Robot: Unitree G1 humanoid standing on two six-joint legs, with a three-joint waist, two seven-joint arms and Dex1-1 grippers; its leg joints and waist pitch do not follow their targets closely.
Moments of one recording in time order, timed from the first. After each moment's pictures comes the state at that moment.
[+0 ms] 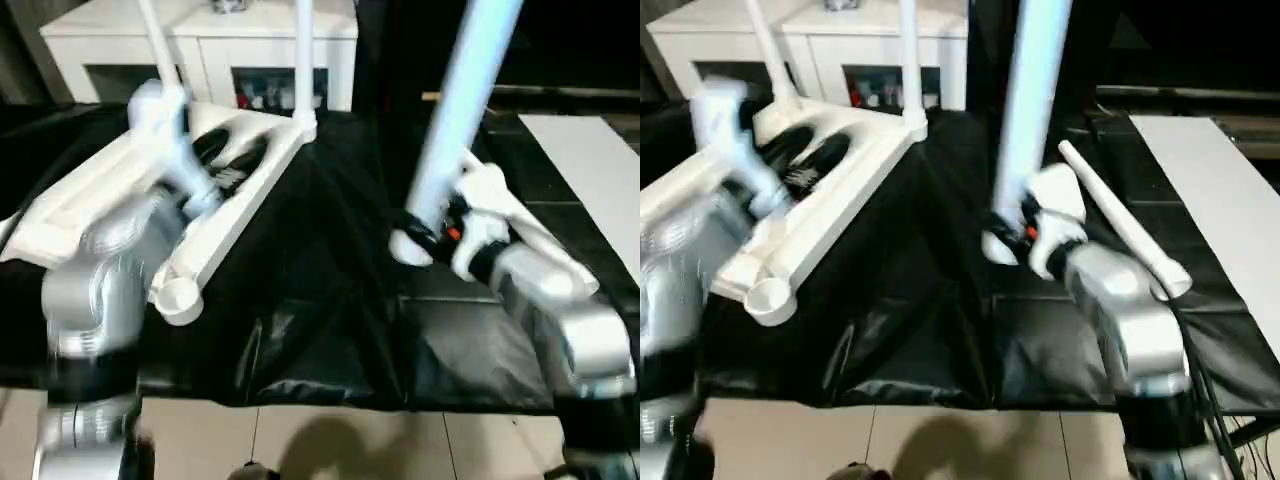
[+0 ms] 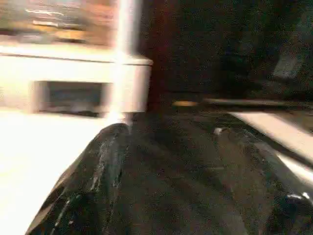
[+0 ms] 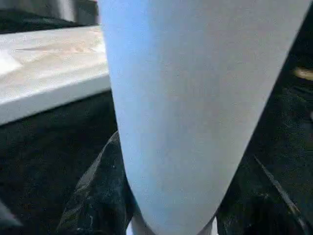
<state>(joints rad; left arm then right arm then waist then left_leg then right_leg) -0.38 0.24 0.19 -0.18 -0.32 0.52 -0.20 -0.28 -0.27 0.00 -0.16 0.20 0.57 0.33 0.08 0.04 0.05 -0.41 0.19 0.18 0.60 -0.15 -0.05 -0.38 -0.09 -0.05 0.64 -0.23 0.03</state>
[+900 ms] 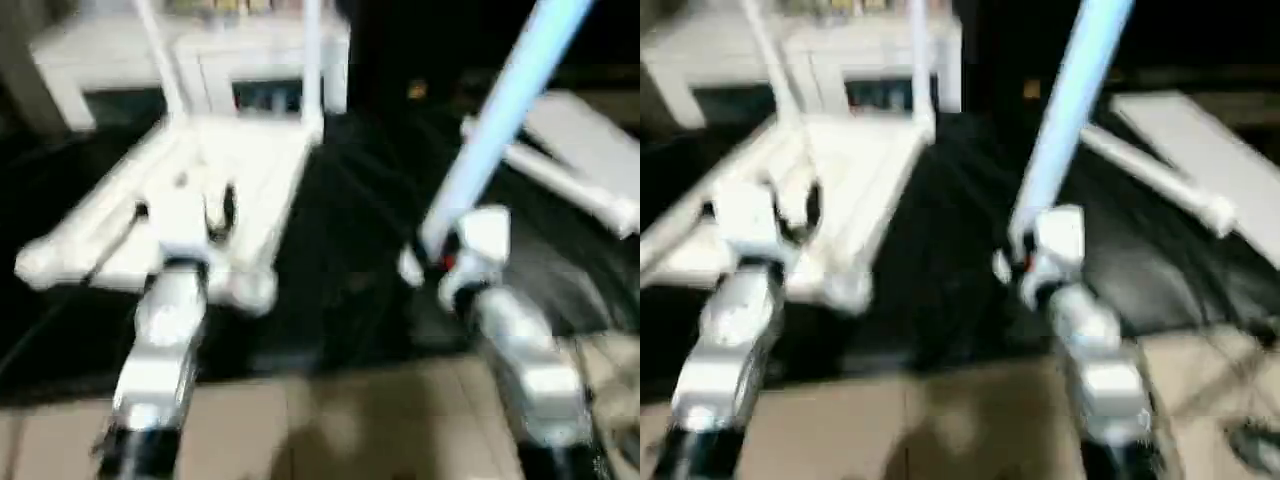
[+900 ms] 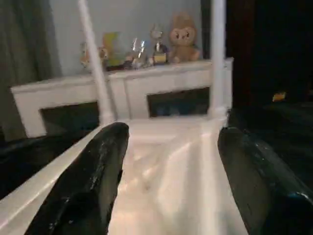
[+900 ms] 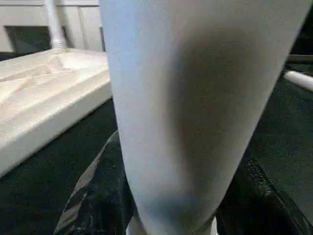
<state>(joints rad) -0.23 0.14 0.06 -0.03 0.04 0.11 0.07 -0.20 -0.11 0.06 -0.11 0.11 0.37 0.18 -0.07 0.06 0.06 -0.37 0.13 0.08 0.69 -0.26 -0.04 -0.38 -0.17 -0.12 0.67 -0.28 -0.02</state>
